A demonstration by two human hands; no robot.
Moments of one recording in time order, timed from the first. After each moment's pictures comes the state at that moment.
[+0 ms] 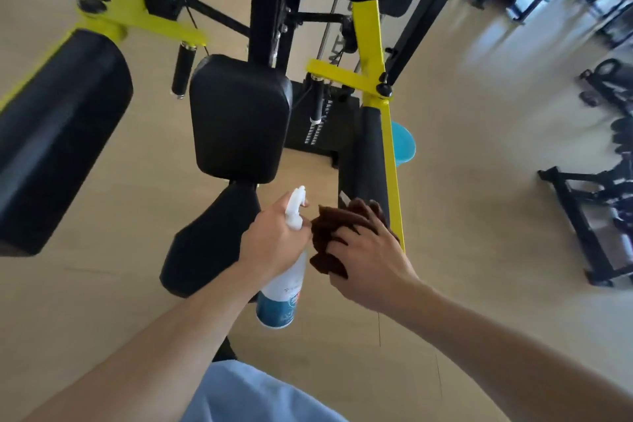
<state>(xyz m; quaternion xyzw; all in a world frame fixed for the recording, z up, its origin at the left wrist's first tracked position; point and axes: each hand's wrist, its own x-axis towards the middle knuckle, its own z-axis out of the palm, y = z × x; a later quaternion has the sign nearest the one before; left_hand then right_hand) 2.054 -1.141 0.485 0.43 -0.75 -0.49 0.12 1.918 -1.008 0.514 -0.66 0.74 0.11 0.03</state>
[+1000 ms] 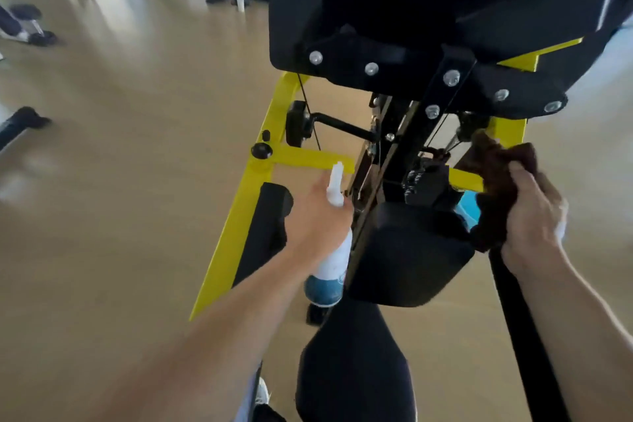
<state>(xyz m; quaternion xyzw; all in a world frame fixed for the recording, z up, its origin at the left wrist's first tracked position) 2.108 -1.456 0.563 0.52 -0.71 -0.43 0.19 1.919 -1.308 0.614 -0.05 0.75 -0.65 0.05</state>
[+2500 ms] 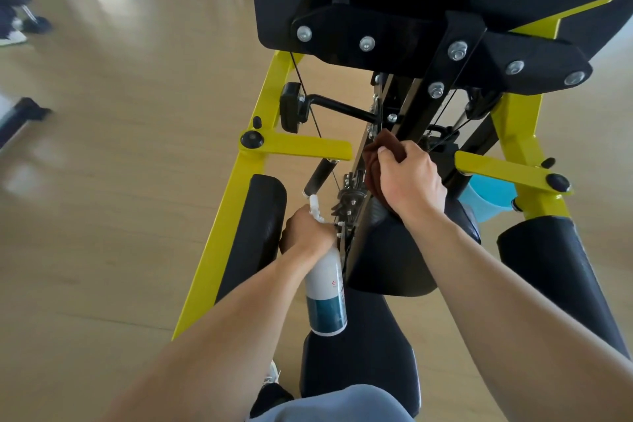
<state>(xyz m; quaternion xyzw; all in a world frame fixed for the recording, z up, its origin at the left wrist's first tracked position) 2.094 -1.470 0.473 0.60 -0.64 -0.47 0.08 1.956 -1.414 0.579 -0.26 0.91 -0.31 0.12</state>
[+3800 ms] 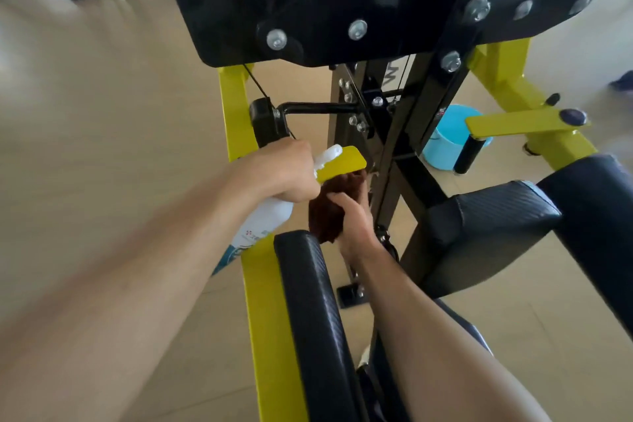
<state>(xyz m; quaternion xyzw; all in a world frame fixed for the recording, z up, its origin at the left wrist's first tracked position) 2.066 -1.647 0.591 0.24 -0.94 -0.16 -0.20 2.025 -1.531 0.433 0.08 0.56 -0.76 0.31</state>
